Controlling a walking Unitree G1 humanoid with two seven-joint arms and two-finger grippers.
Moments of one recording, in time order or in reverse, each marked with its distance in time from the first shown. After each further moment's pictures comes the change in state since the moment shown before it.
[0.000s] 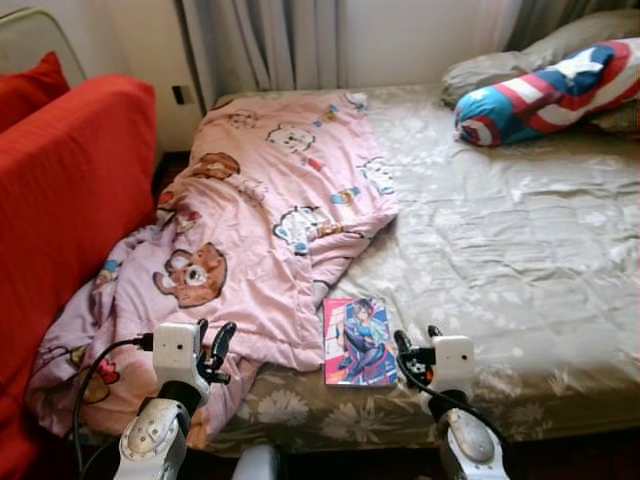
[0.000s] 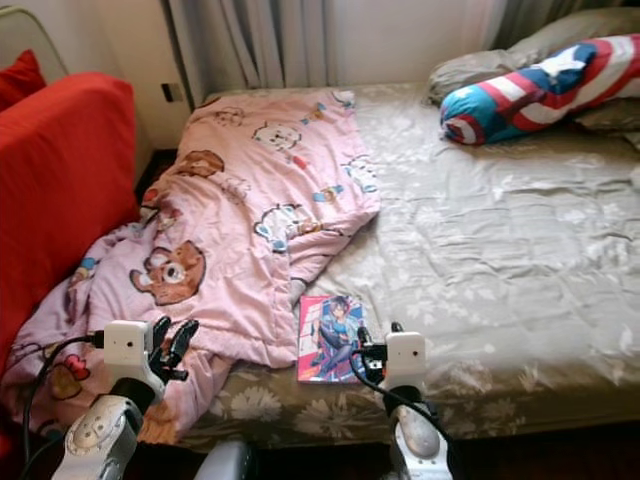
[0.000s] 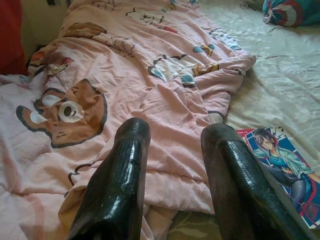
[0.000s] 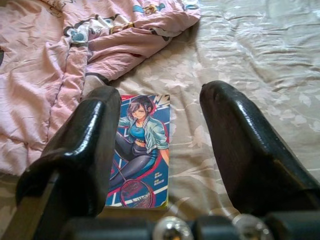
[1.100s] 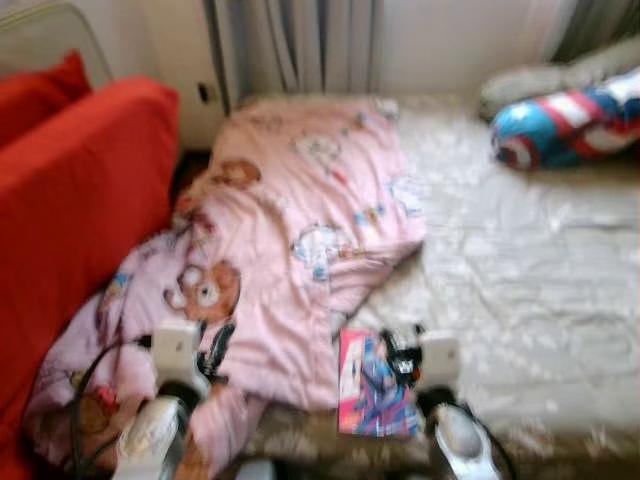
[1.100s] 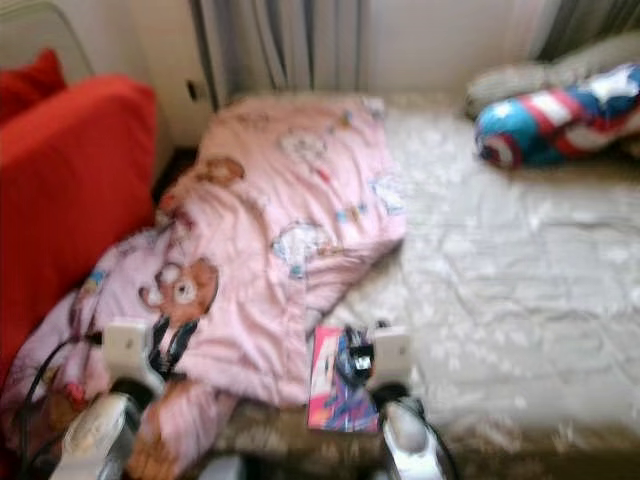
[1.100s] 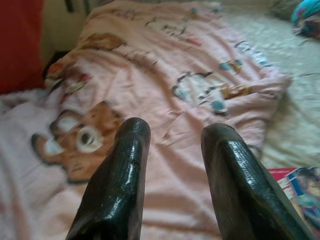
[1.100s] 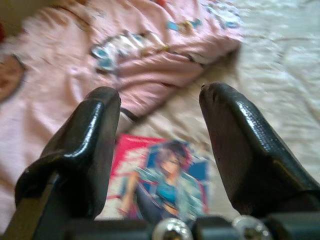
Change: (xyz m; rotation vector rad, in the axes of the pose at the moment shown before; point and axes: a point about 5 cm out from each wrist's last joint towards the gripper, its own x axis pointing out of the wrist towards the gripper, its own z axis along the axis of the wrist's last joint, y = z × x) left arm 0.004 -0.001 0.006 0.004 -0.034 -0.011; right arm 0.003 0.008 0.002 0.000 -0.014 0.034
